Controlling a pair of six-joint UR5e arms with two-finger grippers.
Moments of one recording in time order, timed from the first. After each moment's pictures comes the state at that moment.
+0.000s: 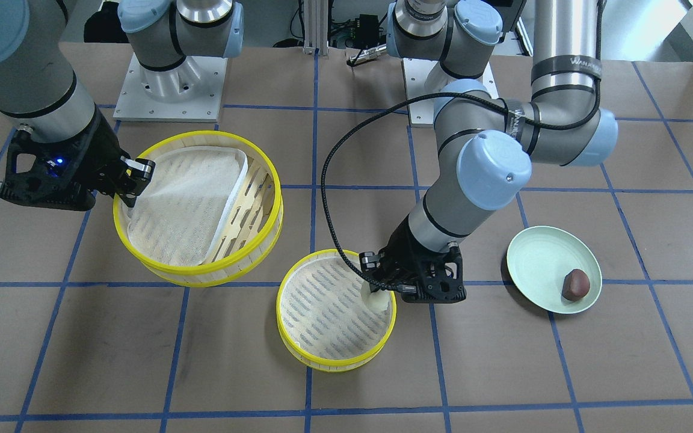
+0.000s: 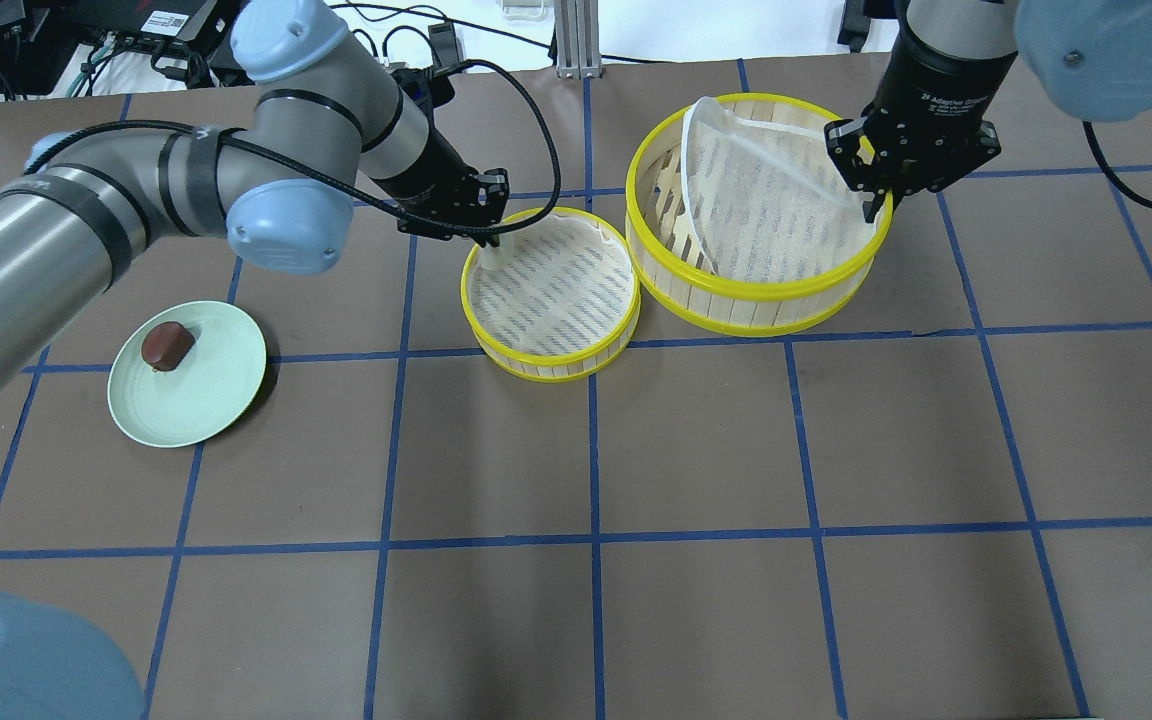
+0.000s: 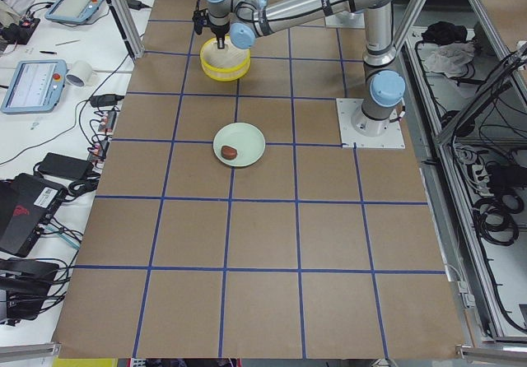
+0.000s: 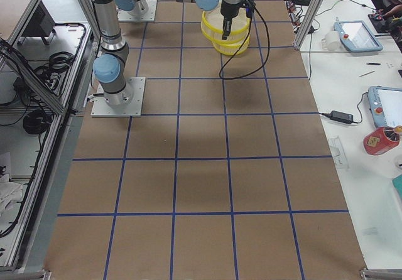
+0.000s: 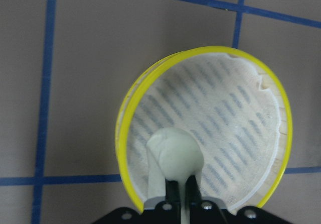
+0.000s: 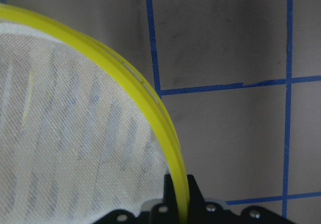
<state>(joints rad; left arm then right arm) -1.66 -1.94 -1.64 -1.01 1.27 -0.22 1.54 -1.44 1.50 -1.57 -1.58 0.05</state>
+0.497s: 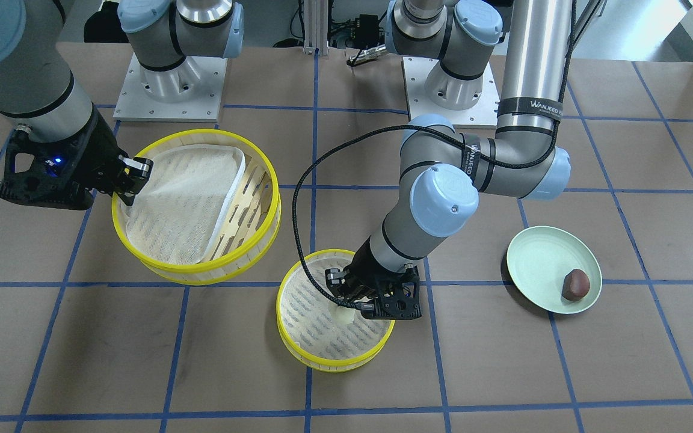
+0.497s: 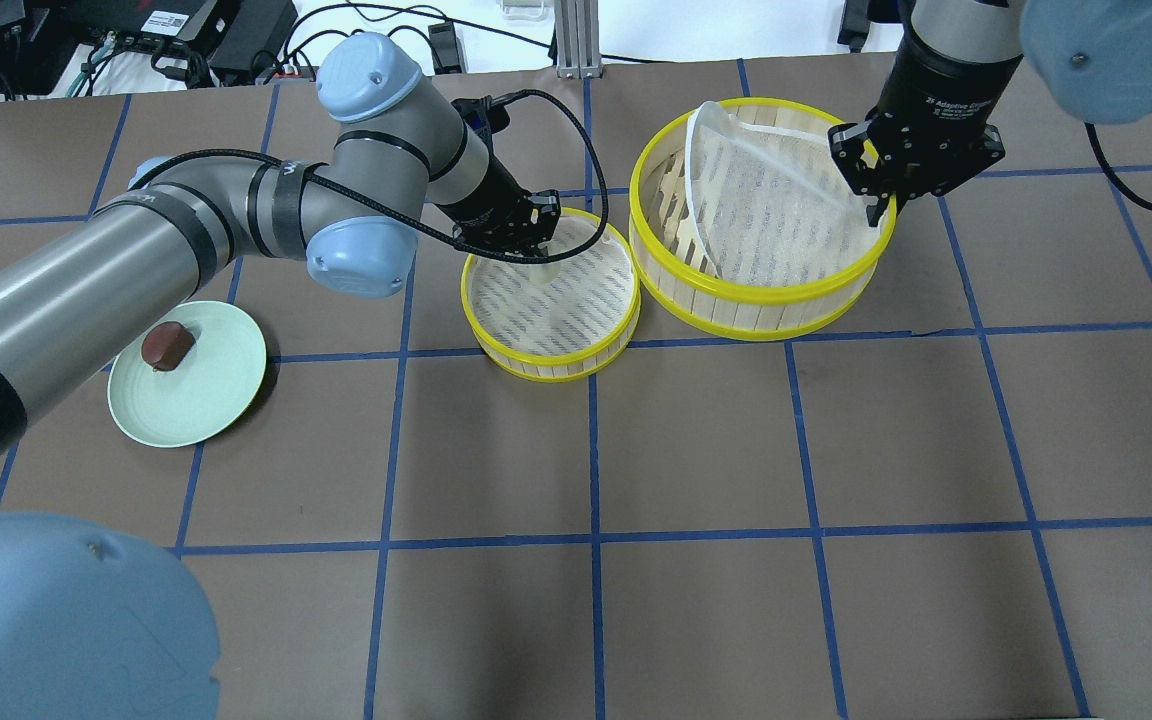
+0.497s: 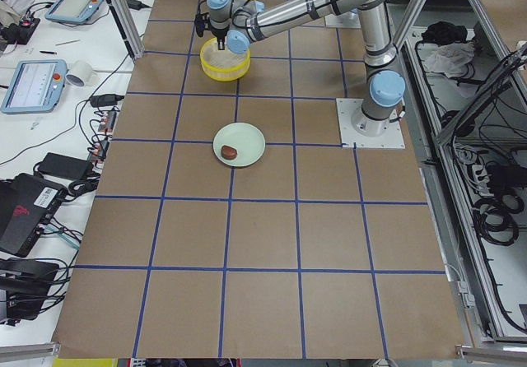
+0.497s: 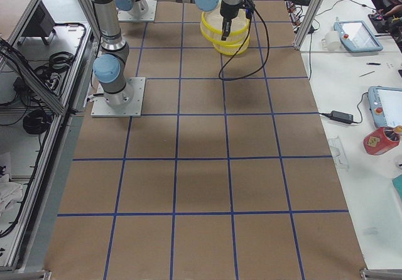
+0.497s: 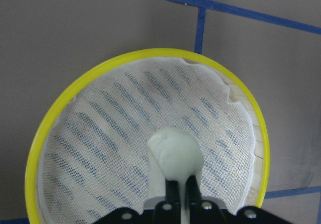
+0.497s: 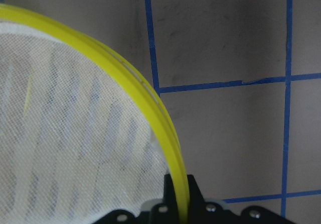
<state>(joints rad) -1.73 -2.04 -1.64 -0.89 1.25 -0.28 1.53 -1.45 1.51 -1.57 -1.58 0.04</state>
